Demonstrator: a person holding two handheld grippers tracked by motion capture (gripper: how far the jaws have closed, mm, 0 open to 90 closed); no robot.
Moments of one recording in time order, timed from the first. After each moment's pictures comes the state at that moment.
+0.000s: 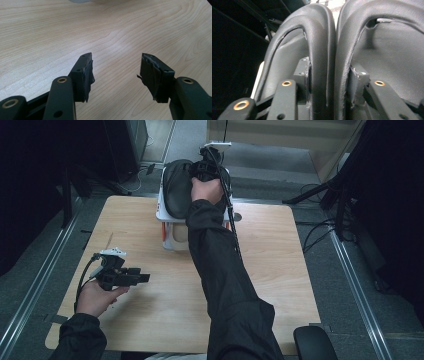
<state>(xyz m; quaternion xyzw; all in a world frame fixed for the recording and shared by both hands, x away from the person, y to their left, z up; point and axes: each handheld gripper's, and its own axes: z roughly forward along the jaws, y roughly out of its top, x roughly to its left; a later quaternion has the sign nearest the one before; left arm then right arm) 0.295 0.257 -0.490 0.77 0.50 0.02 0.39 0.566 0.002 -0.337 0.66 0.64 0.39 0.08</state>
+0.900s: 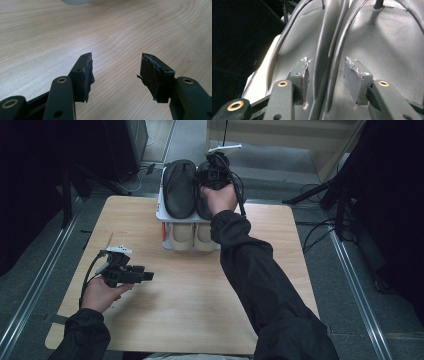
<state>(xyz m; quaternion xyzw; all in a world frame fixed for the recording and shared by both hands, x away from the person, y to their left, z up) 0.307 0.247 -0.492 0.78 0.49 0.02 0.38 0.518 -0.030 -0.320 0.57 0.72 0.40 0.06</state>
